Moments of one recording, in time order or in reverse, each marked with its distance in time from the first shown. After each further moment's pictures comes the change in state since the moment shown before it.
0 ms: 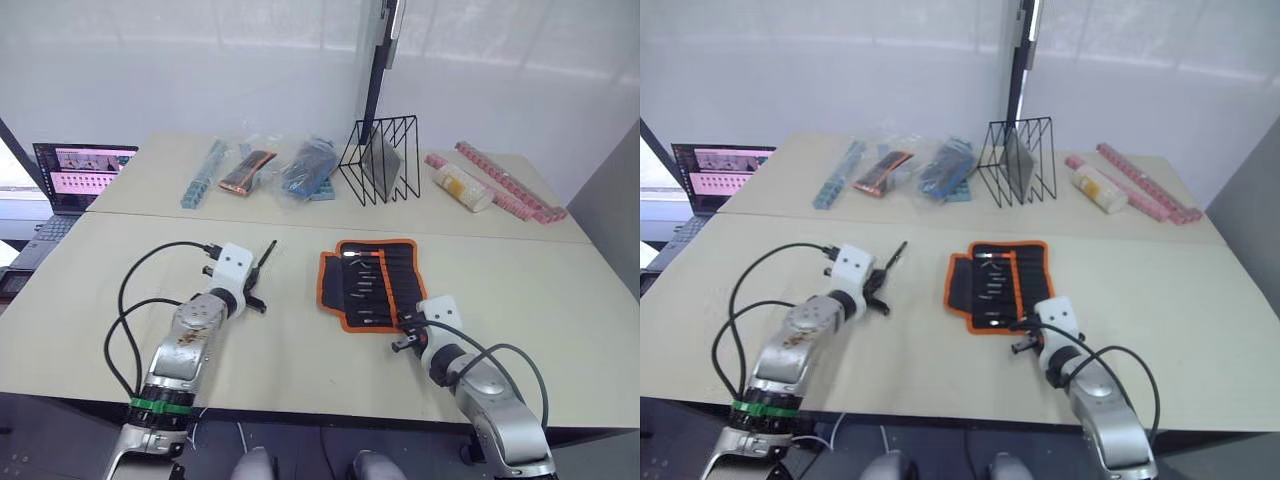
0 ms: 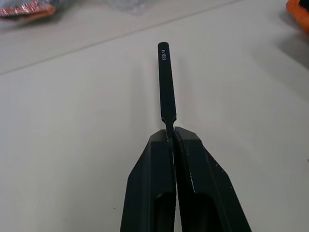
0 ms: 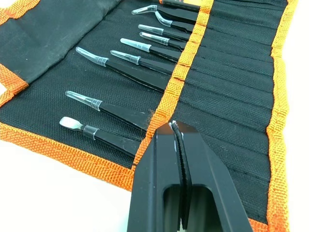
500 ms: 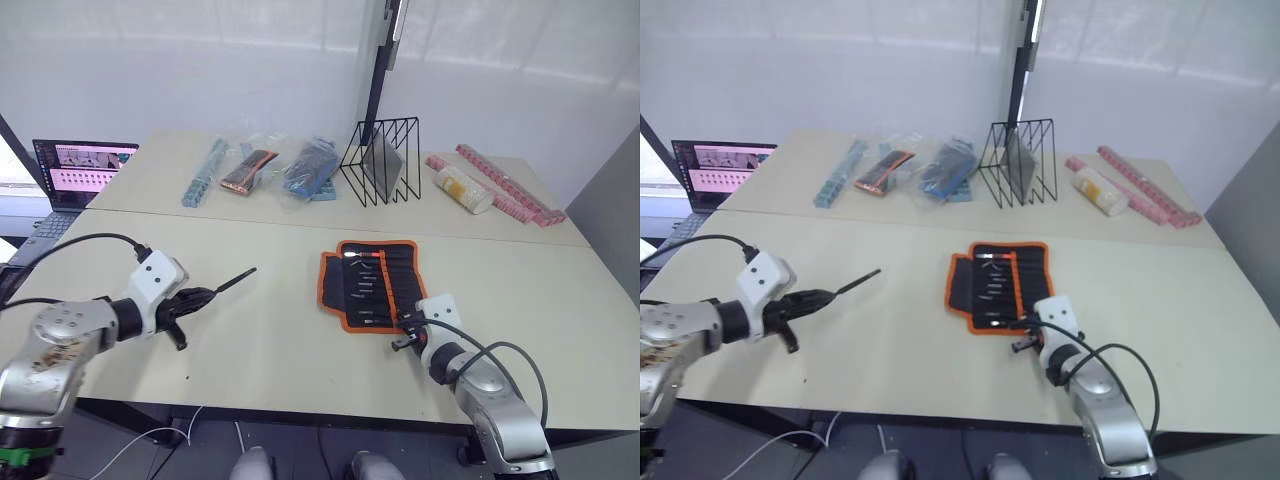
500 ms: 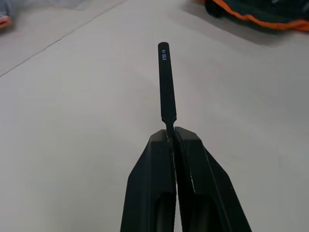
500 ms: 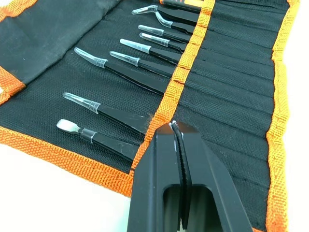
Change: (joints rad) left arm 0.265 0.578 0.226 -0.237 -0.277 0.013 -0.617; right arm -0.008 -0.008 0.000 0.014 -0.001 -0.001 0.001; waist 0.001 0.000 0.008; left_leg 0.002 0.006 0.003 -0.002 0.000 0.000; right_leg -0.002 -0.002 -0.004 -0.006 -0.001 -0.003
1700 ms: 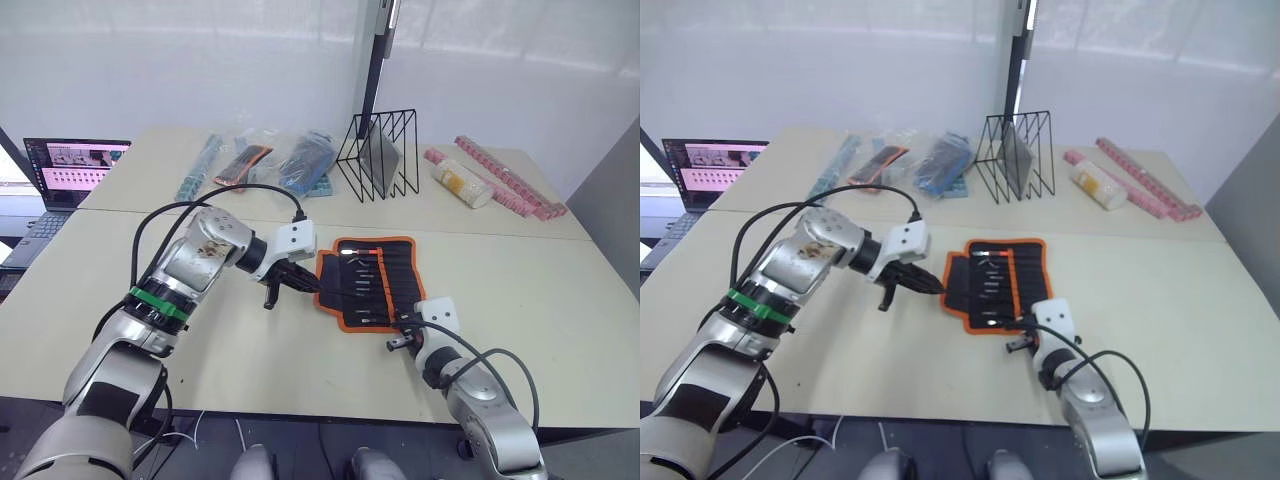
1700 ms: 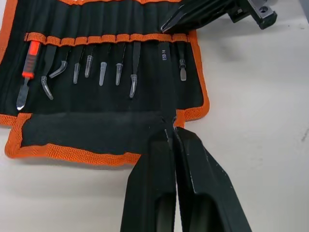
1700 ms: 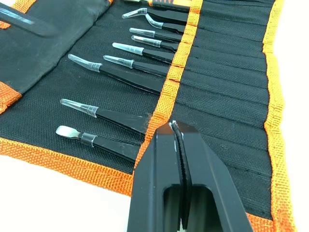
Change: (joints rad) left arm -0.863 -0.379 -0.672 0.583 0.264 -0.115 -0.409; right arm 0.046 0.065 0.018 -0.069 -0.009 0.001 -0.076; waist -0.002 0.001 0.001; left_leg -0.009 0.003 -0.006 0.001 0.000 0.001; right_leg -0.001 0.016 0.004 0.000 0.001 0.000
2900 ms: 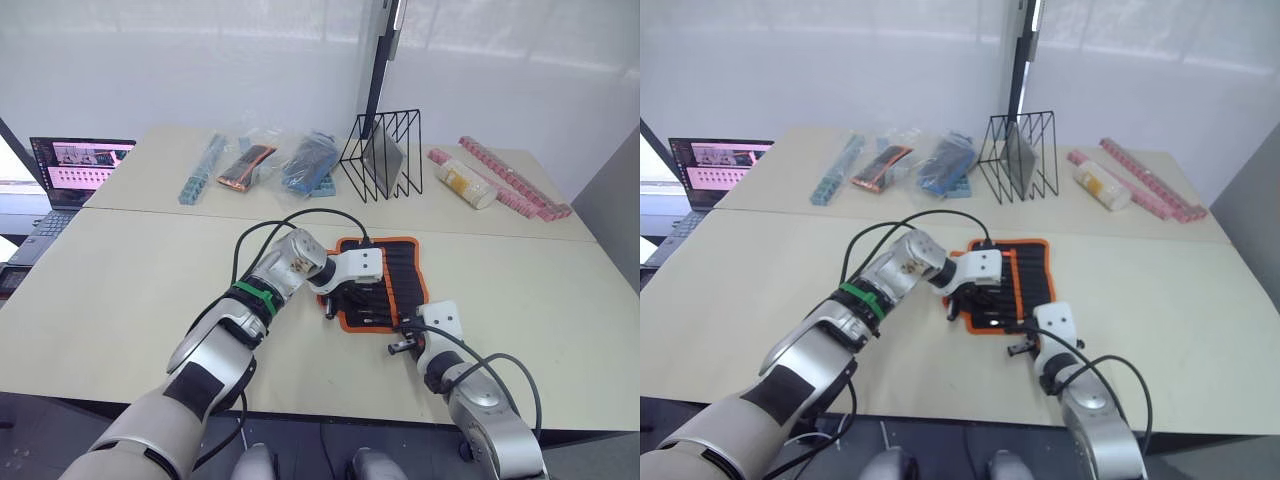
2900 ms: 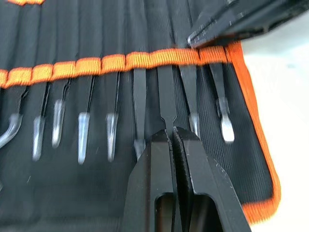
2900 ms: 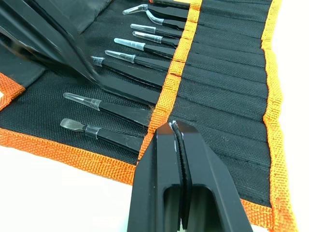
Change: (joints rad) left arm -0.147 -0.463 -0.063 0.547 0.259 -0.229 0.183; right arm 0.032 0.010 0.001 -0.042 -0.012 0.020 -0.015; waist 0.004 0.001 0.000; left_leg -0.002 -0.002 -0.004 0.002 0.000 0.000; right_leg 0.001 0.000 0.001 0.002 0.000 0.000
